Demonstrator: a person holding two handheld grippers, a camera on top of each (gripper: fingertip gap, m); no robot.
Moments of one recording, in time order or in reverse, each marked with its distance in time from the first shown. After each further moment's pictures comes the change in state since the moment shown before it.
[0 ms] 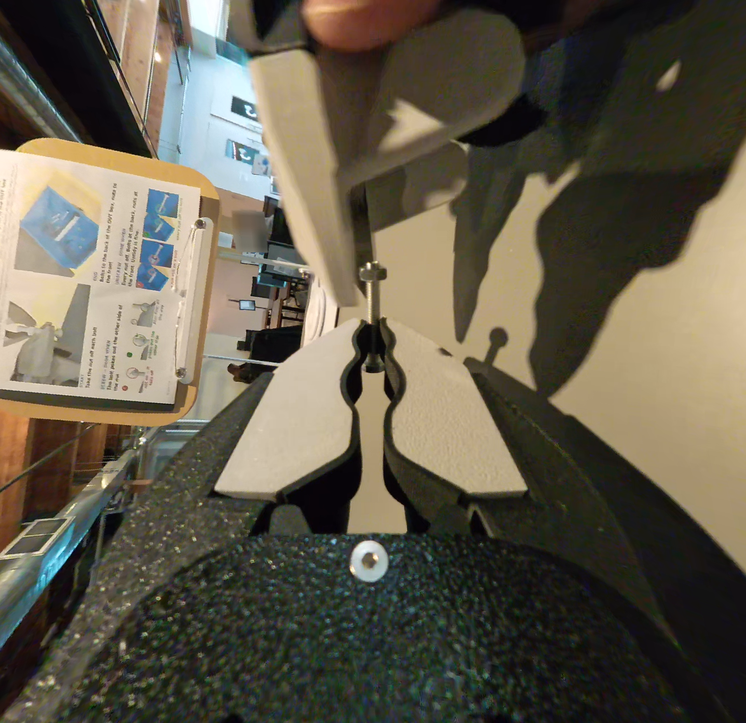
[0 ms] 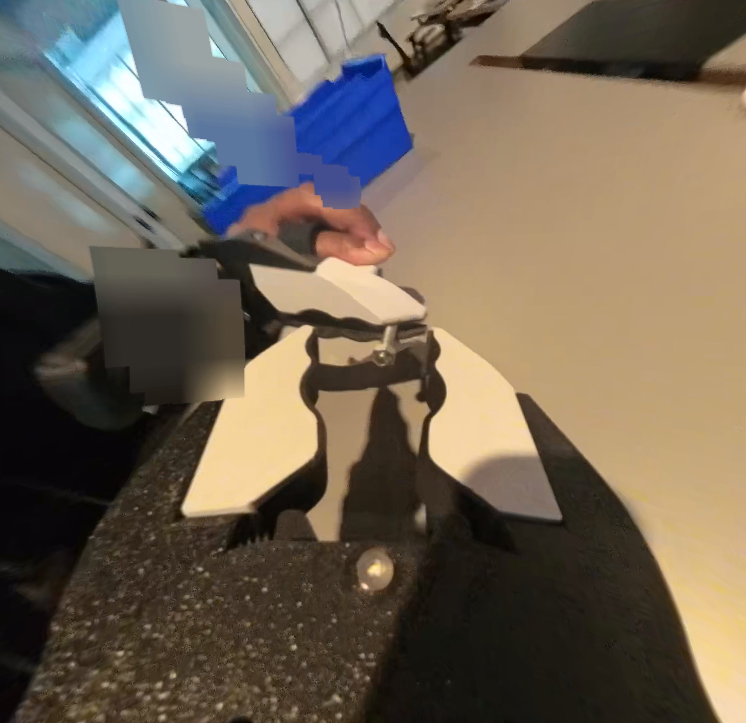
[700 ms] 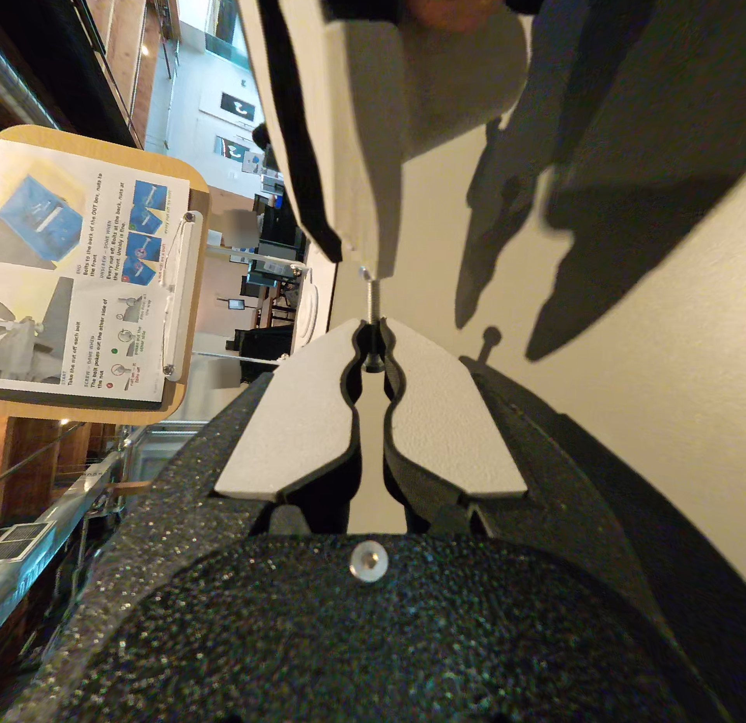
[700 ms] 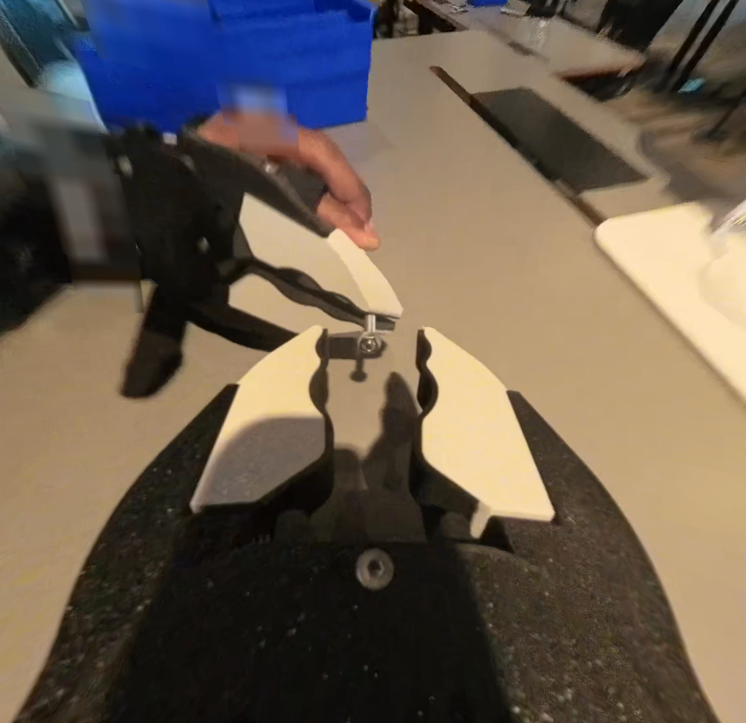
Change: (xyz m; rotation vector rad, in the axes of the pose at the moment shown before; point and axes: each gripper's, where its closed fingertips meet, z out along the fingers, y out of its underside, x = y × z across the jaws) left arm 0.002 0.004 0.000 0.002 0.023 -0.019; right arm 0.004 -0.001 -0.008 -0.104 0.246 -0.483
